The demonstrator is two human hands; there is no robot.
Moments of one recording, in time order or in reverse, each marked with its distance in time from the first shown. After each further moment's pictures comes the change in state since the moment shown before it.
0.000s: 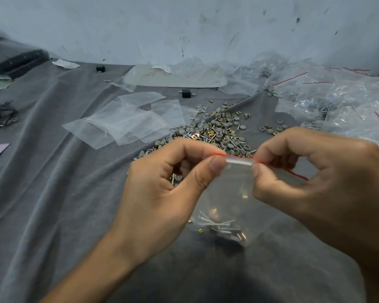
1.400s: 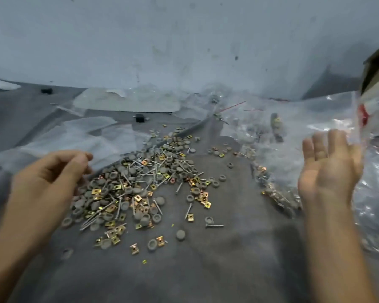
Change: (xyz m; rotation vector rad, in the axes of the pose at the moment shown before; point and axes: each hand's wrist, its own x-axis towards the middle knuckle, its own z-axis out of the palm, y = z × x) left_hand 0.035 -0.085 -0.066 0.235 0.281 -0.246; right_hand 0.008 0.143 -0.057 0.997 1.133 0.720
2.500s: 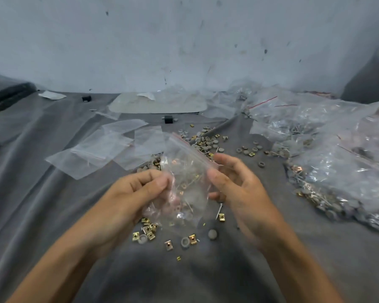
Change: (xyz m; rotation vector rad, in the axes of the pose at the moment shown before) left_hand -0.029 0.058 0.024 -0.459 -0.652 -0.377; right_hand -0.126 0.079 0.026 -0.449 -0.853 0.453
